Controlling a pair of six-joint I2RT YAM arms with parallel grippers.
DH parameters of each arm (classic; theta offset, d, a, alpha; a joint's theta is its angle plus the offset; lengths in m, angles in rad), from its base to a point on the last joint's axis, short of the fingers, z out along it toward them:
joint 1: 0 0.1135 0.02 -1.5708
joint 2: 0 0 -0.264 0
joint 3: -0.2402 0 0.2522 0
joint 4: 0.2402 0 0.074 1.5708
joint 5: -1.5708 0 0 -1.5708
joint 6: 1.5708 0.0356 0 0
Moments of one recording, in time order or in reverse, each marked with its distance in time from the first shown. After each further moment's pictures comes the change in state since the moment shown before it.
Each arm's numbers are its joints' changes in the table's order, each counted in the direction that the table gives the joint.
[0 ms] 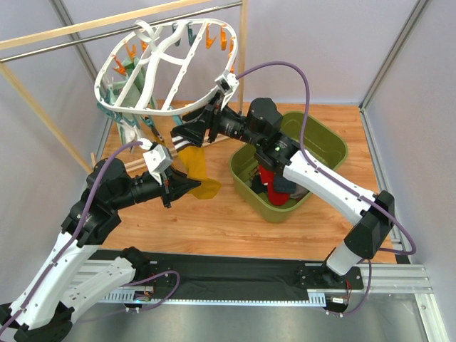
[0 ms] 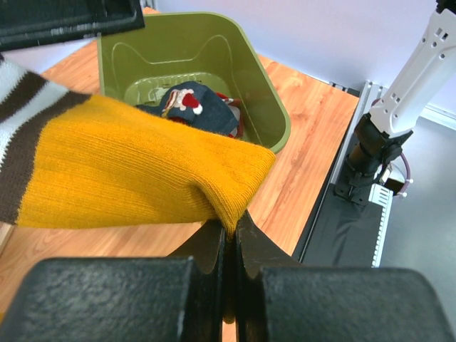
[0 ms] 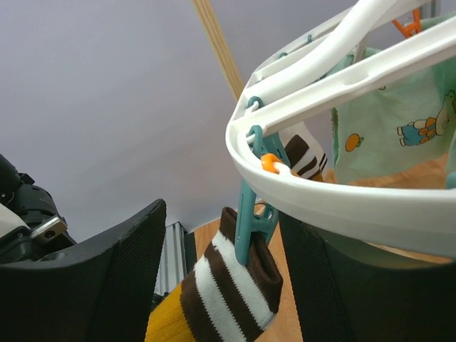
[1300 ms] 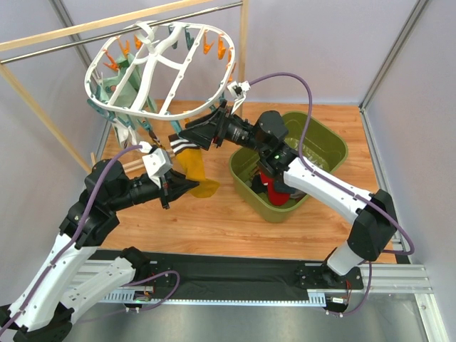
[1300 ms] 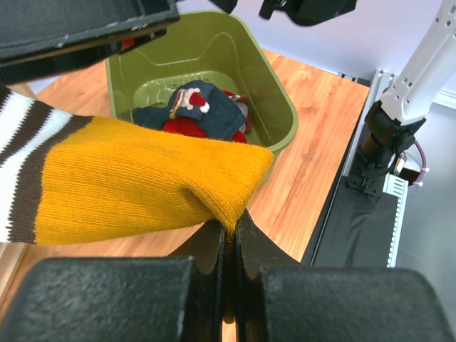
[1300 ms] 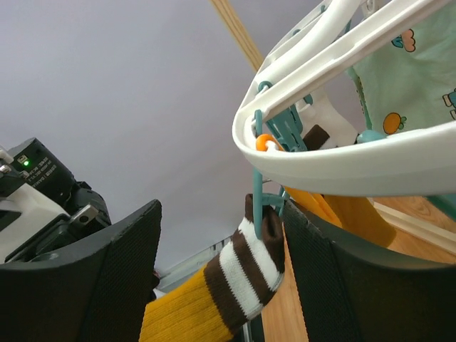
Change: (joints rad) left arm 0.000 -0.011 -0.006 0.021 -0.002 0.072; right arm -0.036 -0.032 0.214 -0.309 0.050 0.301
